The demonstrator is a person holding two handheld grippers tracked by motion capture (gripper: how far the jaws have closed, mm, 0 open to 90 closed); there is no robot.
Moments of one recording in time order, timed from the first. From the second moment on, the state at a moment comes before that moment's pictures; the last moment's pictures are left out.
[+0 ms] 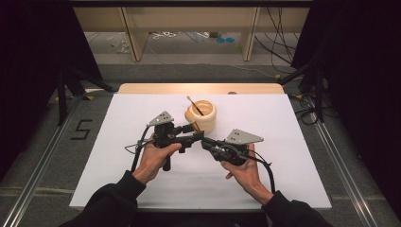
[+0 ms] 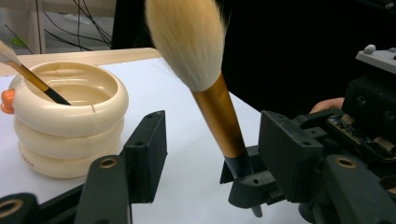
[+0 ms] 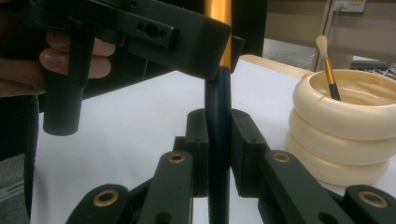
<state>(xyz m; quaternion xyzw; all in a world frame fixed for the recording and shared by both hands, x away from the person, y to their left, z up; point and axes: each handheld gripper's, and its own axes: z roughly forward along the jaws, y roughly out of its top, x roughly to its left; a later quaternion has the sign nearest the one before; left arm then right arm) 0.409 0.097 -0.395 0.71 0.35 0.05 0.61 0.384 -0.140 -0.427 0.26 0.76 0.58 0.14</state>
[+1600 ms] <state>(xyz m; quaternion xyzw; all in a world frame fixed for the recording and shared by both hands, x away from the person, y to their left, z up) 0.410 0.089 -0.400 0.67 0.37 0.01 0.65 0.384 -0.141 -0.425 0.27 0.74 0.60 0.14</state>
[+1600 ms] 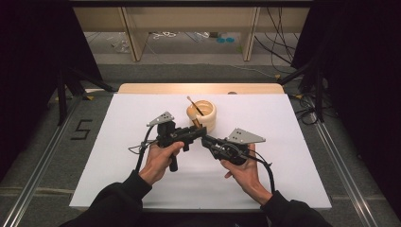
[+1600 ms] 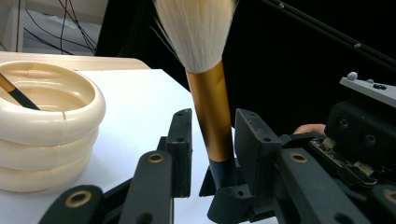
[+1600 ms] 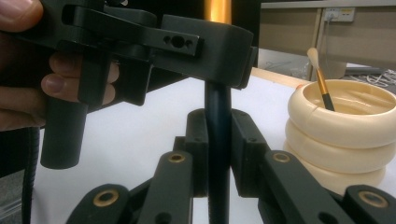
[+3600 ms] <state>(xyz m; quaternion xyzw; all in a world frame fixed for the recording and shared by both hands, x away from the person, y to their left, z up) 0.443 0.106 -0.366 0.70 0.35 0.11 0.61 0.355 -0.188 -0.425 0.31 0.79 0.50 0.18</state>
